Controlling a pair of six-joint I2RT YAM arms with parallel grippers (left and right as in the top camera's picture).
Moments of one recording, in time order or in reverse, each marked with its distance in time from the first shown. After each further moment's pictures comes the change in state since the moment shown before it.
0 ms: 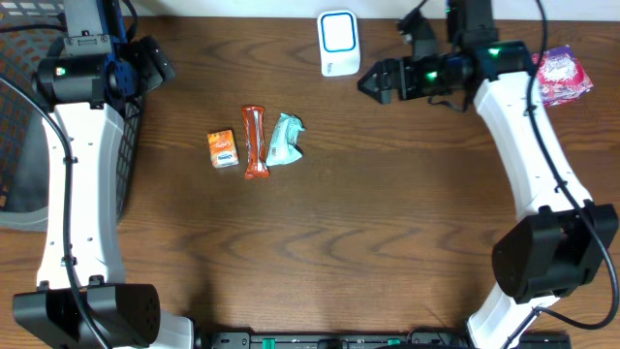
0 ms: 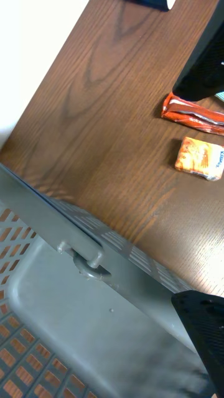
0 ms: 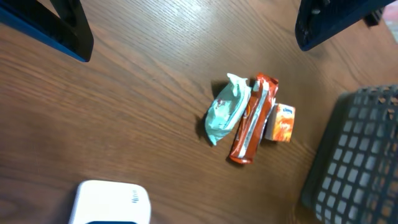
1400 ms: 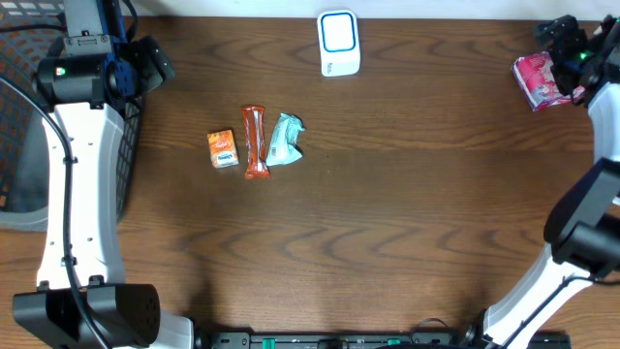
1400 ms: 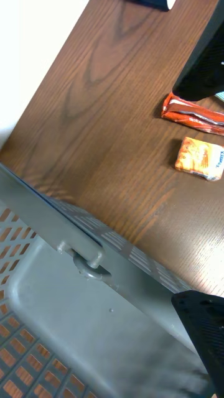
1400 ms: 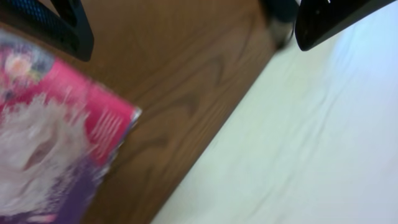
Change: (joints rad) left arm 0.000 0.000 0.000 0.000 0.000 0.000; right arm -0.589 0.201 -0.001 0.506 0.120 0.635
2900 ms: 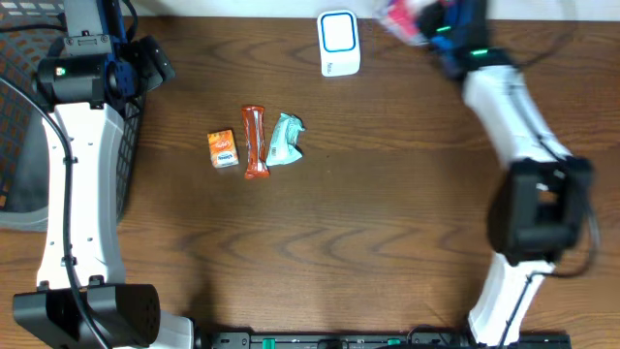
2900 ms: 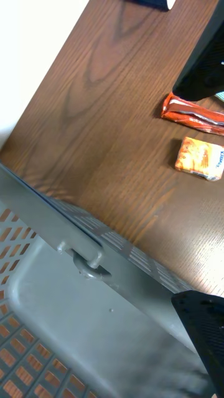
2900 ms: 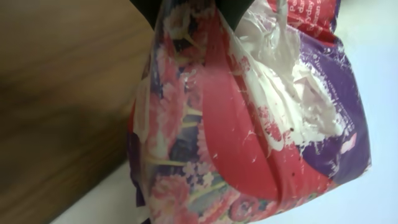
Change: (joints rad) left arm 0.000 0.000 0.000 0.000 0.000 0.000; right arm 0.451 -0.015 -0.015 0.155 0.375 0.223
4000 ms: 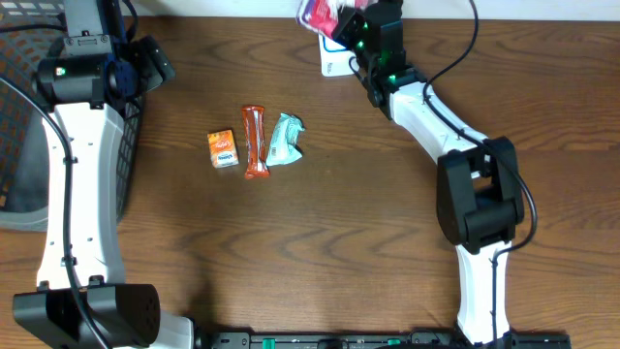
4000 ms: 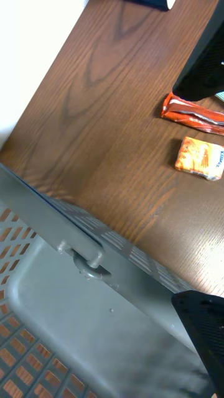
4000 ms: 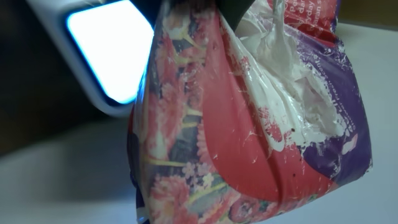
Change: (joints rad) left arm 0.000 0.000 0.000 0.000 0.000 0.000; right arm 0.303 0.184 -0.022 0.434 0.085 -0.061
